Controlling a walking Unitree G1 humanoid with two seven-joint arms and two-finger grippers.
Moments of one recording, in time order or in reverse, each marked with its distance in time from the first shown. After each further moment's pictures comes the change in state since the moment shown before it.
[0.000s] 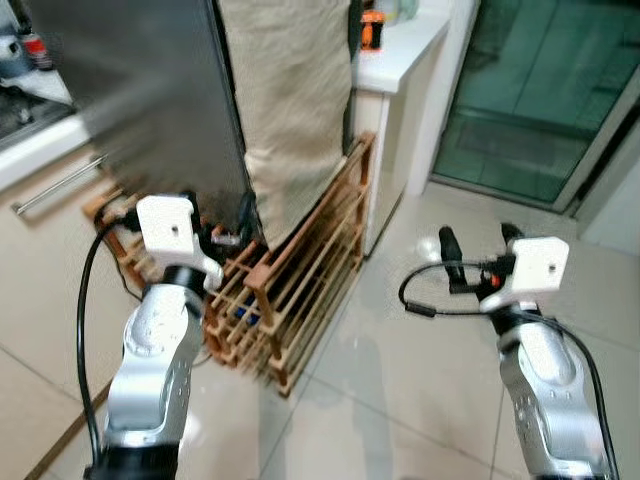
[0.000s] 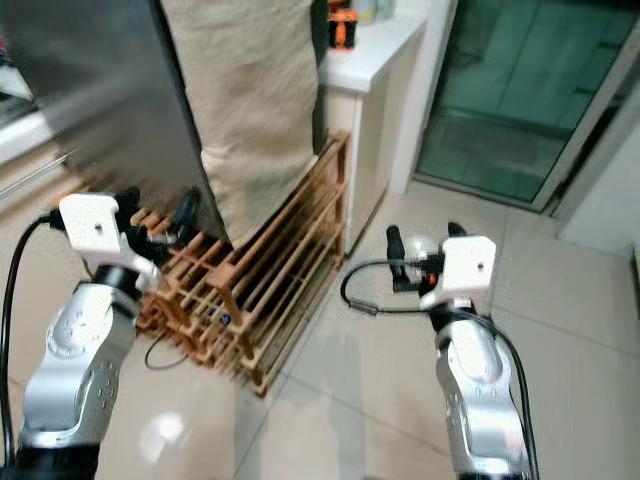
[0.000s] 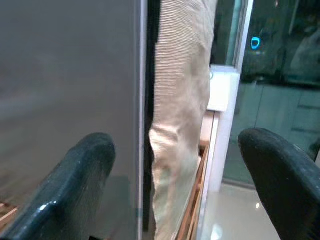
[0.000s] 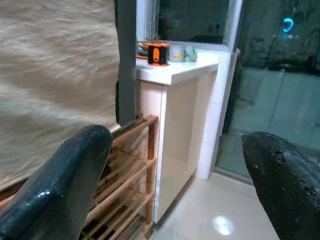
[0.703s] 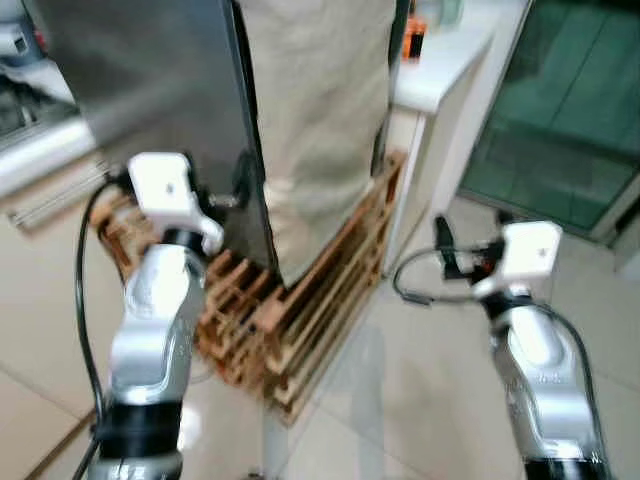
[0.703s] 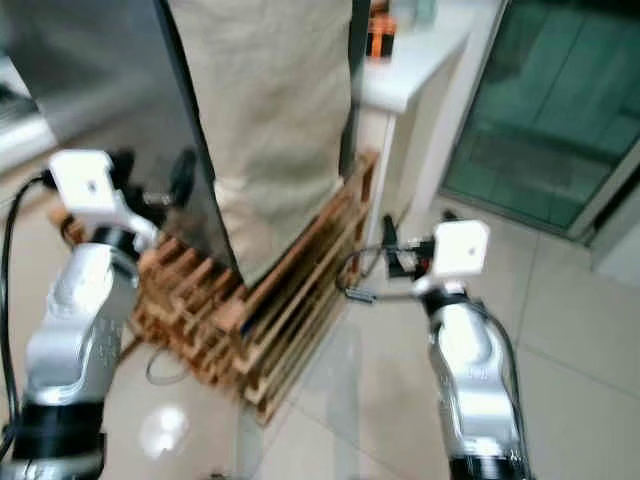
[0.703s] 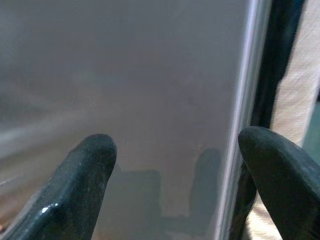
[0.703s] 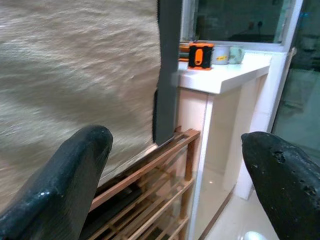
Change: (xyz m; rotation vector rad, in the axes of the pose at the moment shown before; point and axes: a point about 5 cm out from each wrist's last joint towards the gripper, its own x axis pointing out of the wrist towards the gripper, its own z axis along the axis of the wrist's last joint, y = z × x) left arm 0.031 0.005 0.023 0.002 -0.064 0.018; right arm 0.009 0.012 -0.001 0.028 -0.003 0.029
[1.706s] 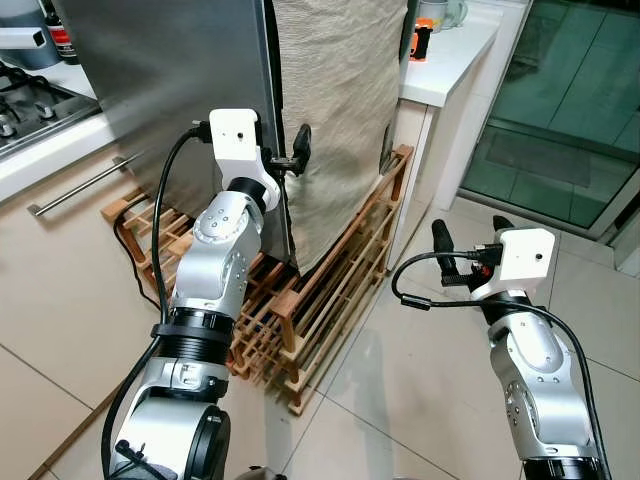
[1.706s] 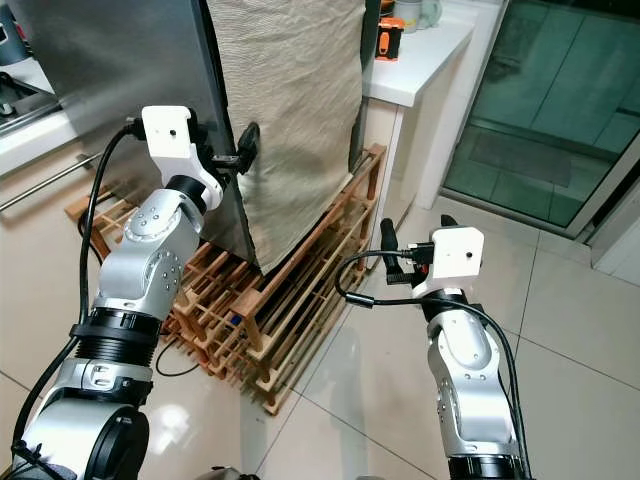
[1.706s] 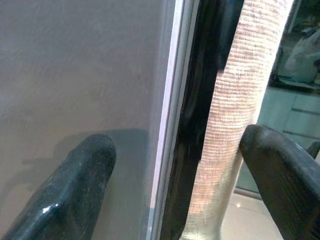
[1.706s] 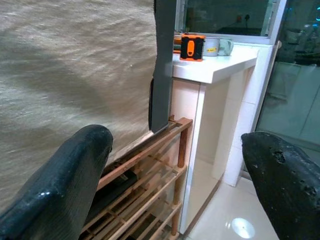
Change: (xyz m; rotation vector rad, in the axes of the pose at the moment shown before) left arm 0.054 -0.042 -0.015 -0.083 0.117 -0.112; right arm -0.004 -0.004 -0.006 -0.003 0.026 -0.031
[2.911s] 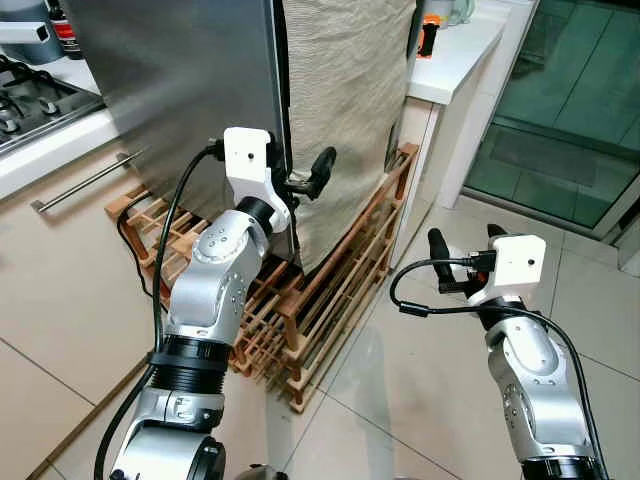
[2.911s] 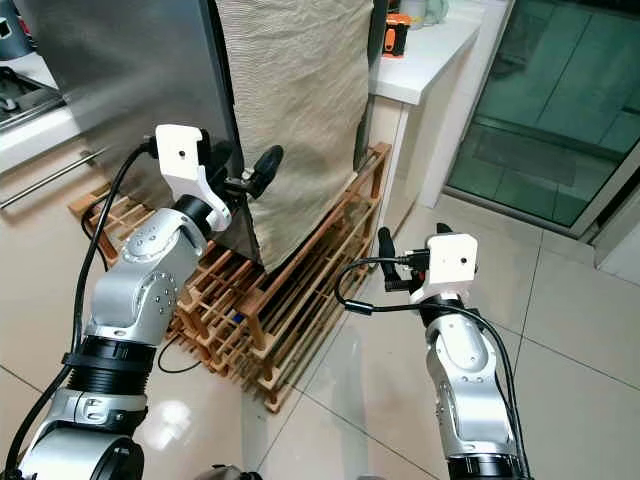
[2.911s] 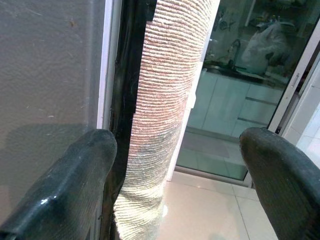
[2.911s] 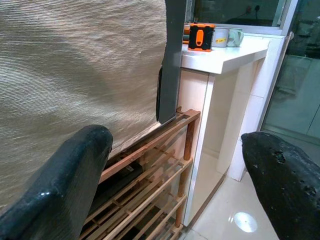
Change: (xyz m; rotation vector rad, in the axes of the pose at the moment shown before) left arm -0.015 -0.018 -0.006 -0.055 0.050 -0.192; right arm 0.001 0.001 -0.009 -0.004 0.028 0.021
